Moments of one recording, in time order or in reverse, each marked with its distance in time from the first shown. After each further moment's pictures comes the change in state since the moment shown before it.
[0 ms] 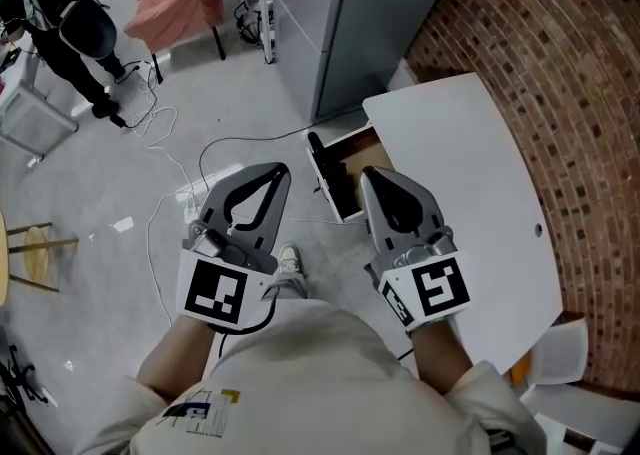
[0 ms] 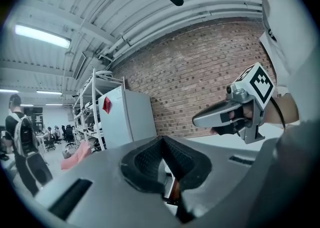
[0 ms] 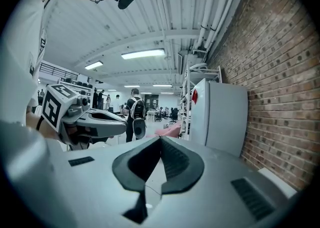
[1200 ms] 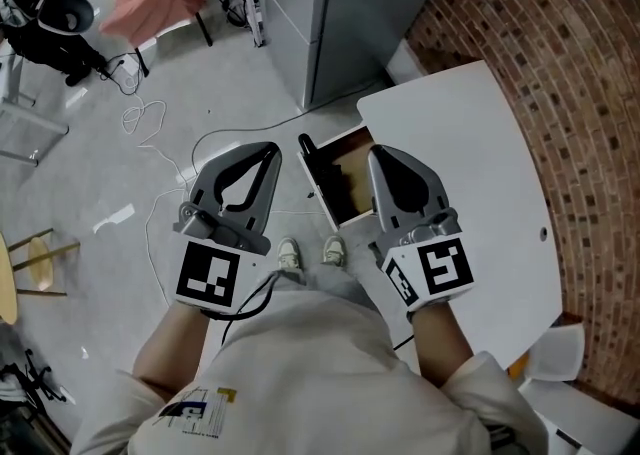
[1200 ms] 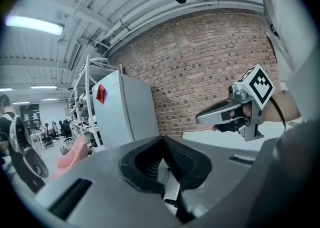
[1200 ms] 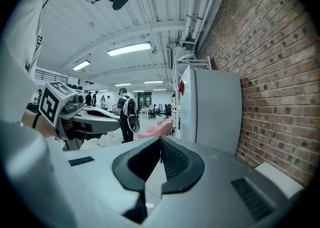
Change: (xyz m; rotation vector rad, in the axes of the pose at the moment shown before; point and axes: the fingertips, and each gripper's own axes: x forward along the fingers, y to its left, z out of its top) left arm 0.130 0.056 -0.031 -0.019 0.089 -0.030; right arm 0.088 -0.117 -0.036 0.079 0.041 -0.059
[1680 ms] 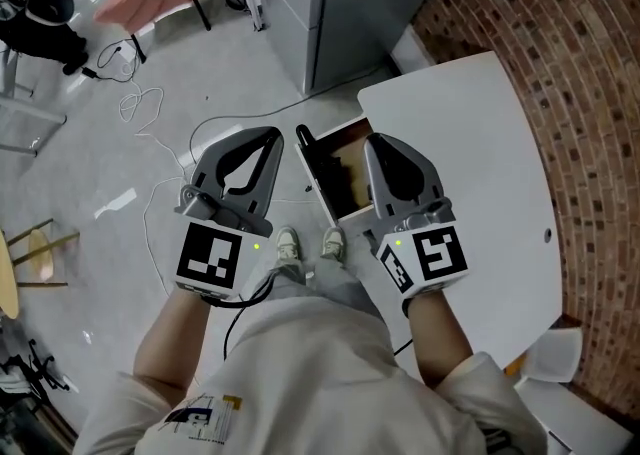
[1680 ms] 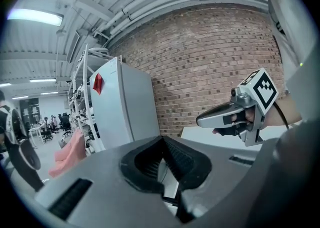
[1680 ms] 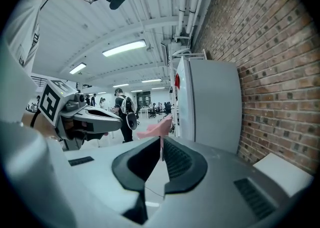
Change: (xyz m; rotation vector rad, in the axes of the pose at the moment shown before) left arm 0.051 0.003 -0.031 -0.056 0.083 -0.004; right arm 0.032 -0.032 -0.038 0.064 0.017 0.009
